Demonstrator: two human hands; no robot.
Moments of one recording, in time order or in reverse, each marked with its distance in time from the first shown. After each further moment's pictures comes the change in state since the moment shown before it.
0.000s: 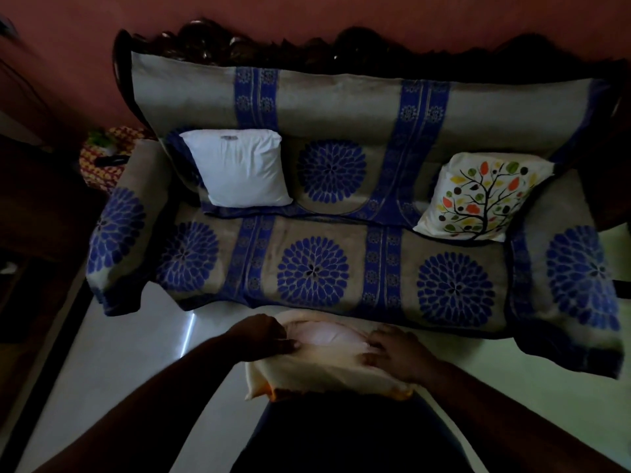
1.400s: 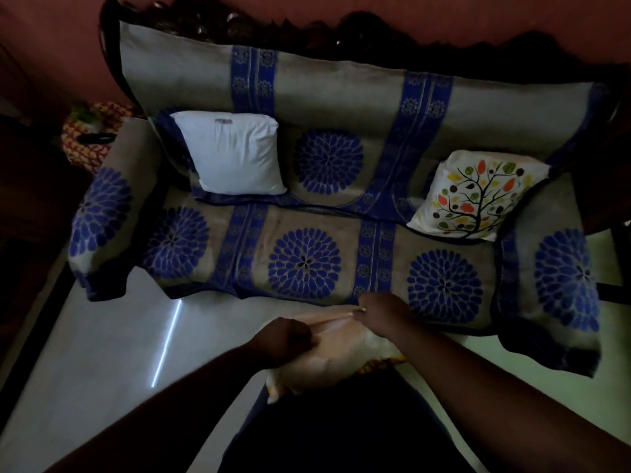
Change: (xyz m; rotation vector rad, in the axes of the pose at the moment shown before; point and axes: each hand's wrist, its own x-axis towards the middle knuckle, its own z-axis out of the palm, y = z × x) left_hand 0.031 0.031 0.051 -0.258 0.203 0.157; right_hand 0.049 -0.034 -0.057 -0.214 -0.071 0.216
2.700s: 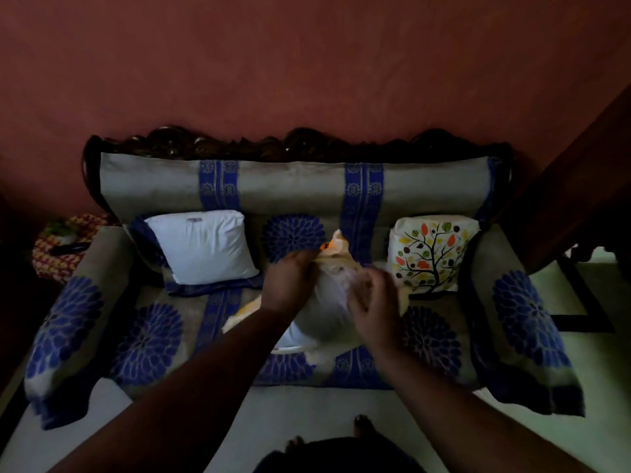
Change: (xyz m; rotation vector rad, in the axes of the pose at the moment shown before) left_hand 0.083 0.174 -0.171 0.226 0.841 0.303; right_hand -0.034 0.002 -0.109 0.712 1.195 -0.027
